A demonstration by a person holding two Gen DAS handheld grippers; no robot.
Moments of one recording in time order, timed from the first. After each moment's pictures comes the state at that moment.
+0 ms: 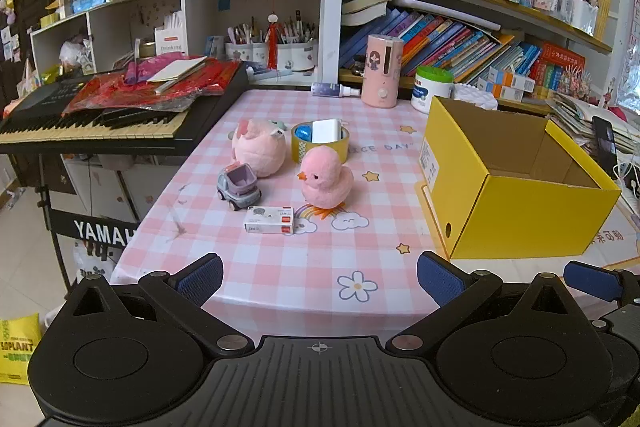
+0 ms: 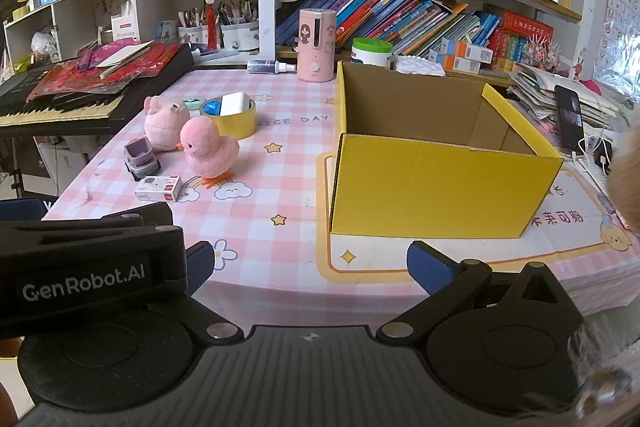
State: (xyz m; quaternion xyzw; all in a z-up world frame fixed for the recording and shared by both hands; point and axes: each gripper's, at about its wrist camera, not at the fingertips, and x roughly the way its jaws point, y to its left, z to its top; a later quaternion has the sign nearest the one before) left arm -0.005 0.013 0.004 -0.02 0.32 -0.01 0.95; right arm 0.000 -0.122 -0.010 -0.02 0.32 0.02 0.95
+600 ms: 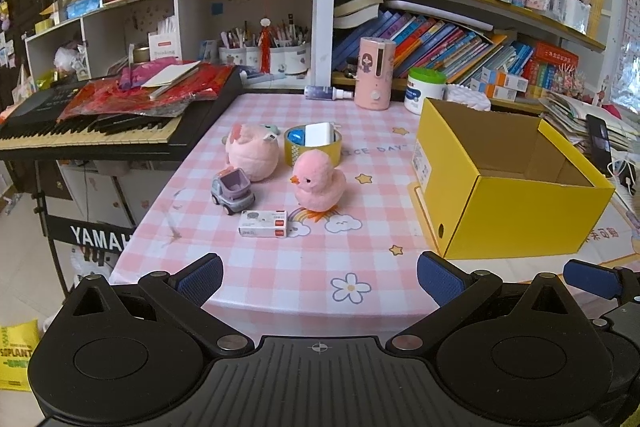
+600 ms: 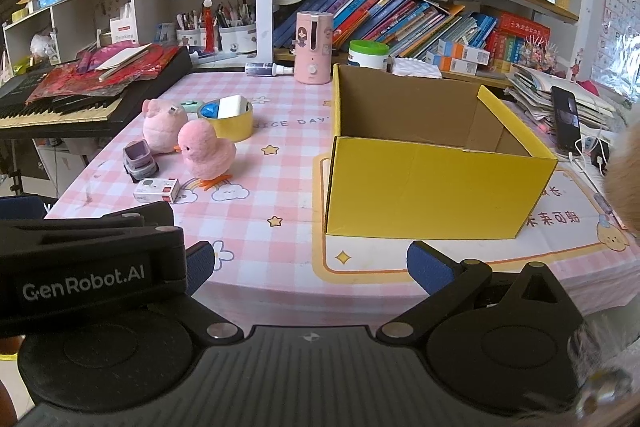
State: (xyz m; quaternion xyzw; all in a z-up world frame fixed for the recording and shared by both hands) left arm -0.006 0.009 0.007 -0.01 0.32 -0.02 0.95; right arm -0.004 -0.121 -0.009 -0.02 0.32 0.02 0.95
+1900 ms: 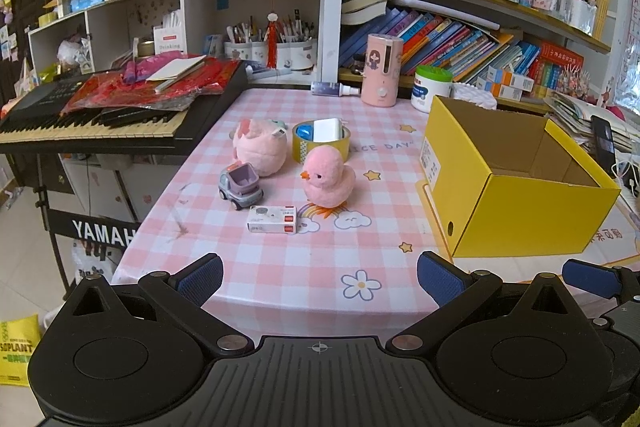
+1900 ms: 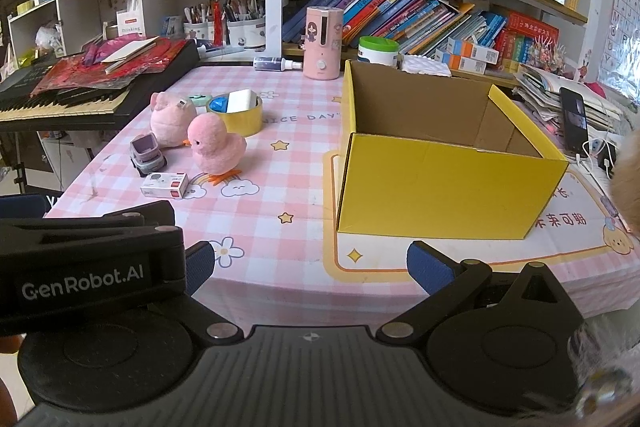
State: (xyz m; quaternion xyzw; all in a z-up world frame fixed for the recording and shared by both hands) left arm -0.003 0.019 0.004 -0.02 0.32 -0.01 0.95; right arm 0.001 -0.119 -0.009 -0.02 0.33 0.03 0.94
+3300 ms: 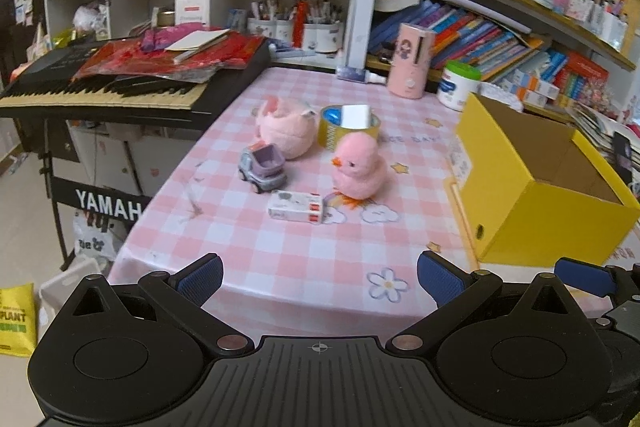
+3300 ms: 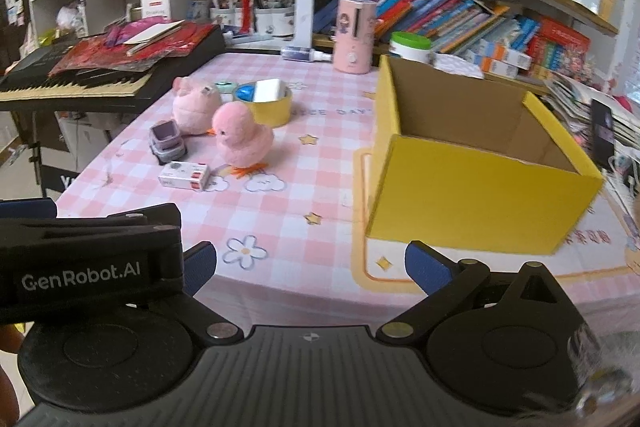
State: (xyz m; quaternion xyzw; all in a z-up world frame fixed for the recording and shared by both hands) left arm 0.017 0.046 -0.011 -0.06 0.34 0.02 0.94; right arm 0.023 -0.102 -0.017 -0.04 0.34 0.07 0.94
